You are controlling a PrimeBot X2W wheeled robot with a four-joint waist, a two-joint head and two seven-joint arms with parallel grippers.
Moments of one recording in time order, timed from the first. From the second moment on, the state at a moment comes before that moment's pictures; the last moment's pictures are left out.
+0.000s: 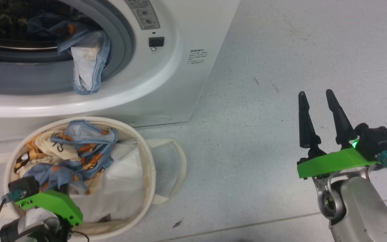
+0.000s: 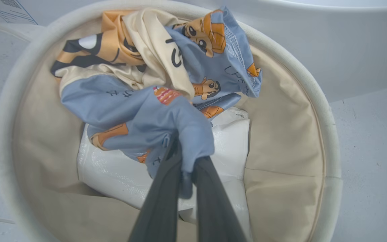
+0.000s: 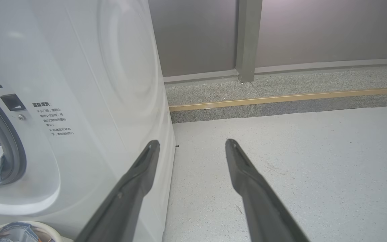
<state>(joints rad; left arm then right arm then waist) -0.63 0.23 -0.41 1.25 -0.82 -0.13 -0.22 -0.32 -0.13 0.15 0.17 0.32 0.13 -0.25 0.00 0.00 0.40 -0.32</state>
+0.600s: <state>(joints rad) -0.64 0.25 -0.48 1.26 -0.79 -0.13 -0.25 -0.32 -0.12 0.16 0.20 0.32 0.13 -0.25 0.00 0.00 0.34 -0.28</state>
